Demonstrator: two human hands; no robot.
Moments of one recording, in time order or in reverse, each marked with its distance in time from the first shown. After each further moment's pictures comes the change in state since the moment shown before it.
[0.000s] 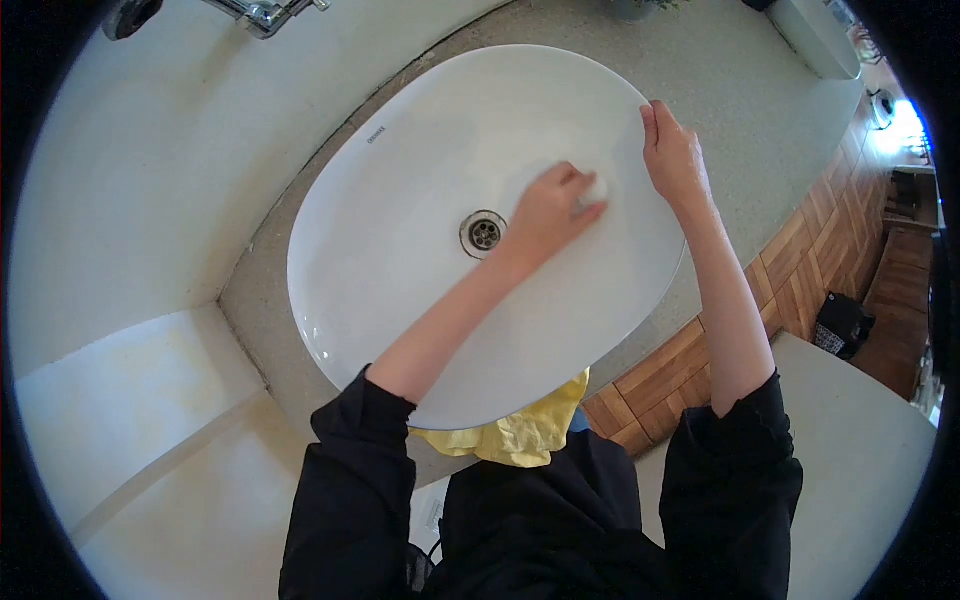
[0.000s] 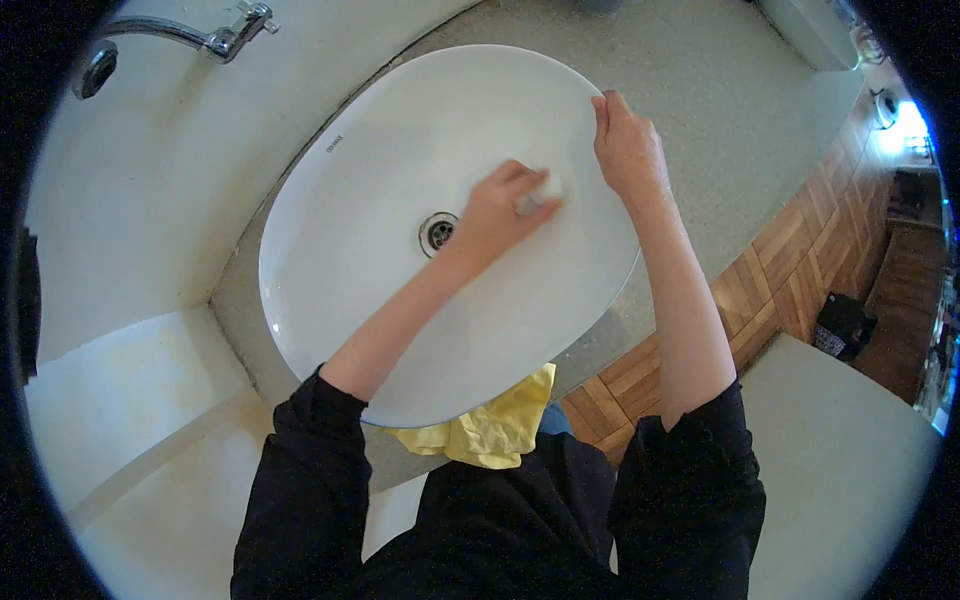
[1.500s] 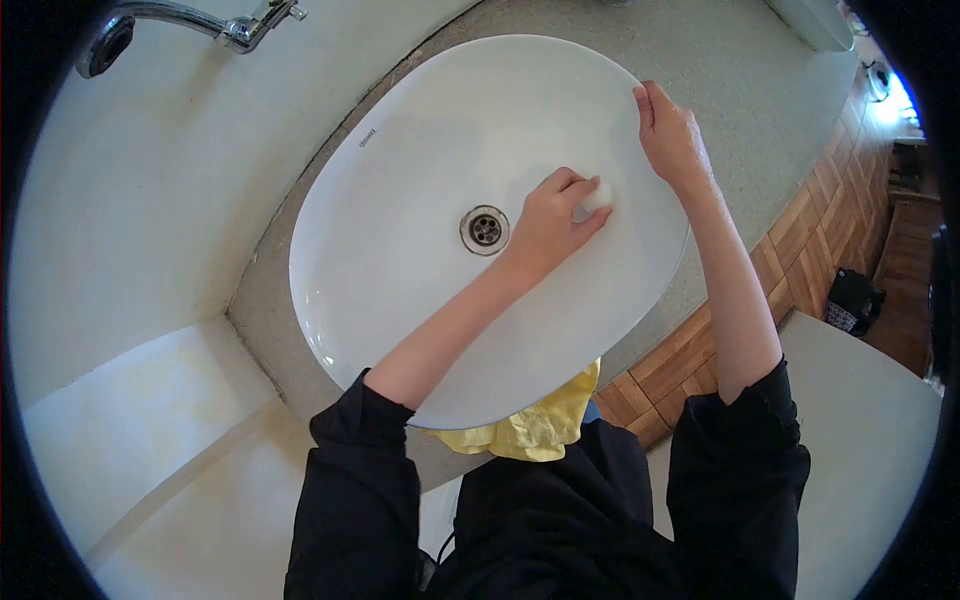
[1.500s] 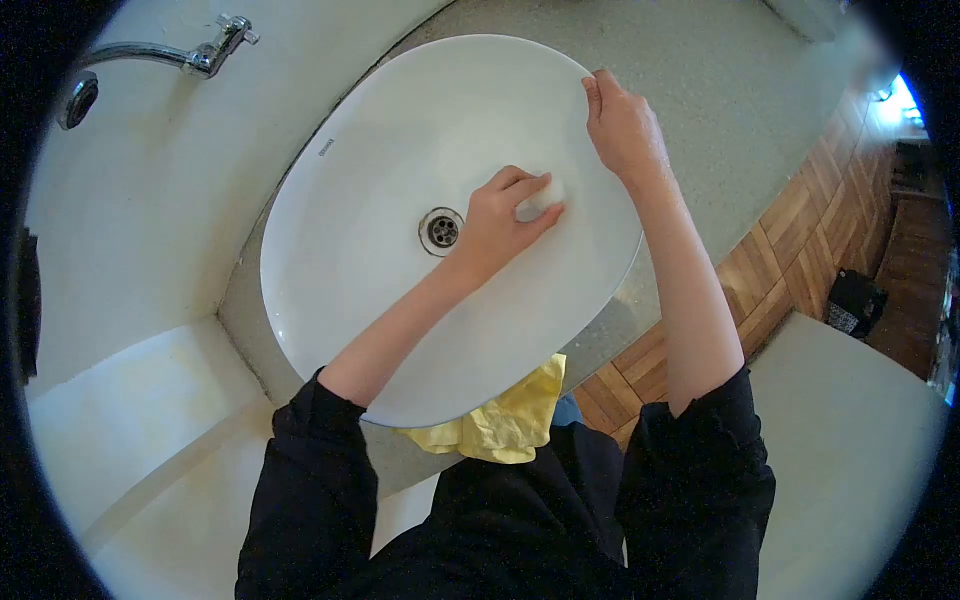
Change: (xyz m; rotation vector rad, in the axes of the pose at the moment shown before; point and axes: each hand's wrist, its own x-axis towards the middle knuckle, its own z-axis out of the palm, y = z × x) left_hand -0.011 0.000 0.003 0.005 0.021 0.036; right_hand -0.001 -0.002 -0.003 0.016 -0.039 0.037
